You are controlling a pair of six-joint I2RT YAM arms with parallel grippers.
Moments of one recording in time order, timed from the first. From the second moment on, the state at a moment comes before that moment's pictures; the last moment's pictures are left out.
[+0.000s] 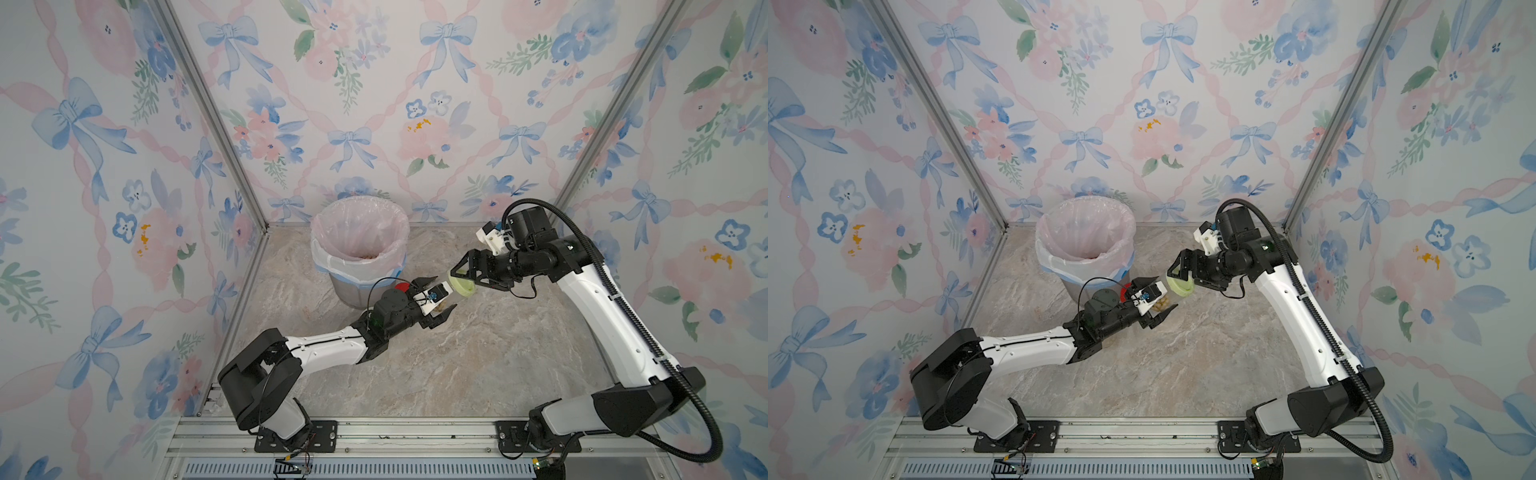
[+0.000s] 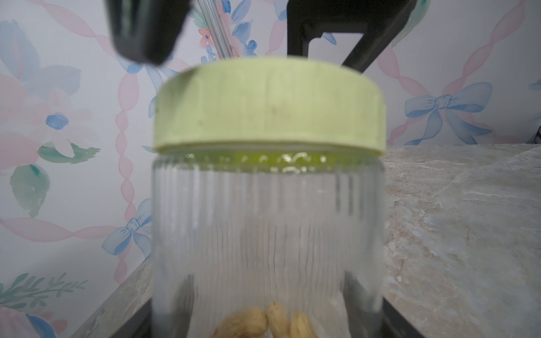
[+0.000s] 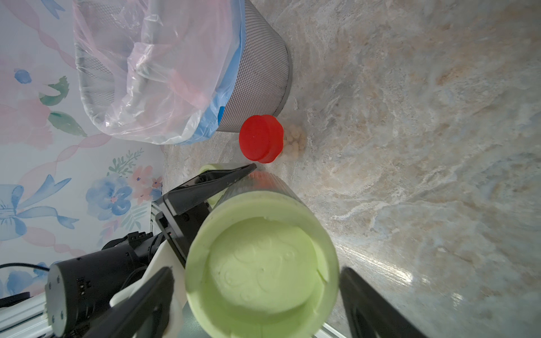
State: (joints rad) left arm -0.90 1.53 0.79 0.65 0.04 0.36; right arm 0.36 1.45 1.67 -1.21 -0.48 0.44
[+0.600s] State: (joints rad) left arm -0.90 1.53 0.79 0.65 0.03 0.36; right arm 0.38 1.45 1.65 -1.20 -0.47 0.43
